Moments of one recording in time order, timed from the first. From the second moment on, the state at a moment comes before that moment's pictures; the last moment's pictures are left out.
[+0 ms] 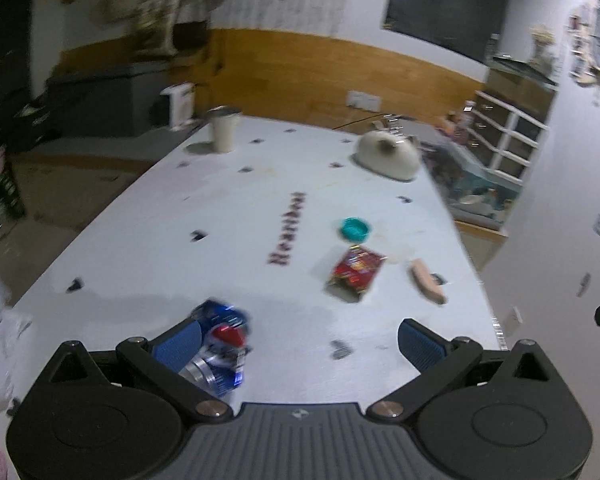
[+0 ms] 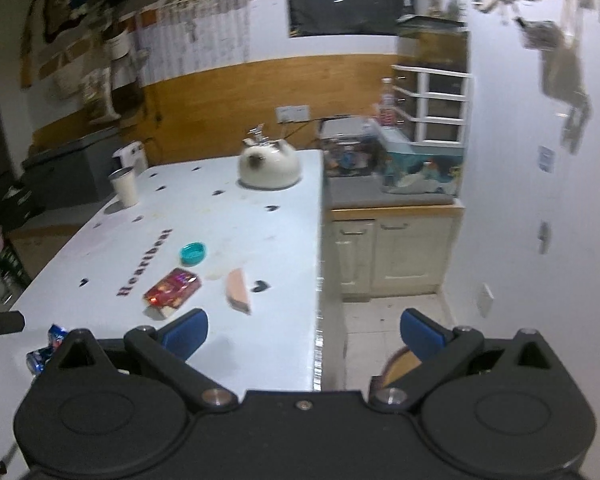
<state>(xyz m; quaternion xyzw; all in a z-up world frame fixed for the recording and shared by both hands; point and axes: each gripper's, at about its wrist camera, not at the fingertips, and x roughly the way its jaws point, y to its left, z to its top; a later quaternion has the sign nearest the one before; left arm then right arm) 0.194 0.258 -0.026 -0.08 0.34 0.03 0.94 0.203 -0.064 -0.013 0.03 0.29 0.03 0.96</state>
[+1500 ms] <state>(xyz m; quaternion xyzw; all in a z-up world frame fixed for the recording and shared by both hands) 0.303 0.330 -0.144 0.09 0.48 -0.13 0.87 0.453 0.100 -0.130 0.17 0.48 0.06 0.86</state>
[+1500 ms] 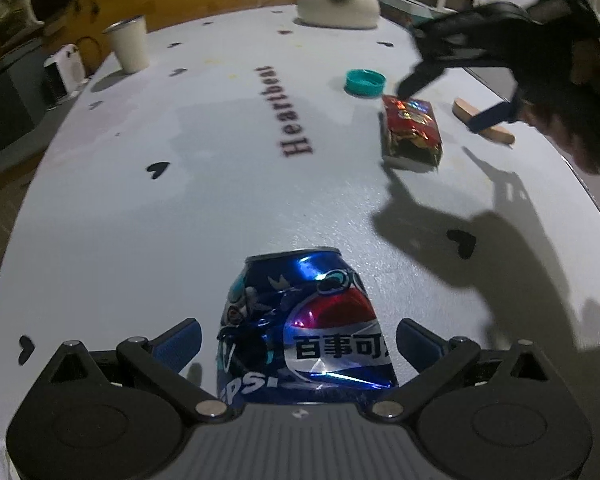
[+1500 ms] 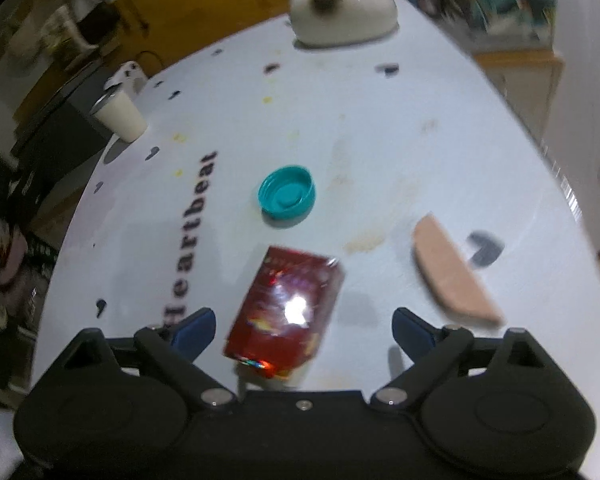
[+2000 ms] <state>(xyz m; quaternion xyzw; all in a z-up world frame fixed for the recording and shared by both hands) 0.306 0.331 -0.150 0.09 0.49 -0.12 0.86 0.468 0.160 -0.148 0.11 0.49 0.00 0.86</state>
